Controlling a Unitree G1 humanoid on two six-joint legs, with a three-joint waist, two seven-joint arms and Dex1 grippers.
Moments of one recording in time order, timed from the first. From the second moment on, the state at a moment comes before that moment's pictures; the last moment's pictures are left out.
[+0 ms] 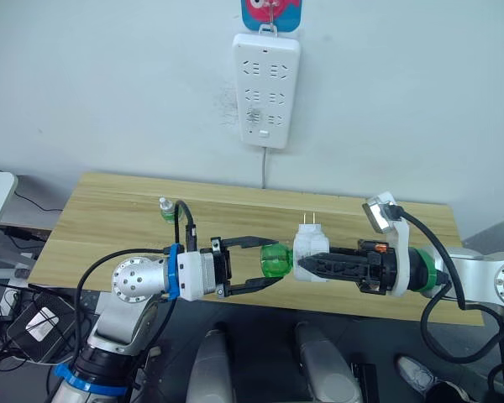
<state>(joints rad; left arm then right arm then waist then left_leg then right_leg) -0.17 0.55 -0.14 -0.26 -0.37 -0.28 -1.13 -0.32 -0.90 0.06 -0.43 1.91 1.01 0.18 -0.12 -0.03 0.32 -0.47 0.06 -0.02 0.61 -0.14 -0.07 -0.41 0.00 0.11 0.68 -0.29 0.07</state>
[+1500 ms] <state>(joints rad) -0.14 0.83 -0.15 -0.37 -0.52 0.45 -1.17 -0.43 -0.82 0.24 0.05 0.51 1.05 0.32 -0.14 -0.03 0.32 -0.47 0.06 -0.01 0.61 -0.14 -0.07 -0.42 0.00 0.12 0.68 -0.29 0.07</state>
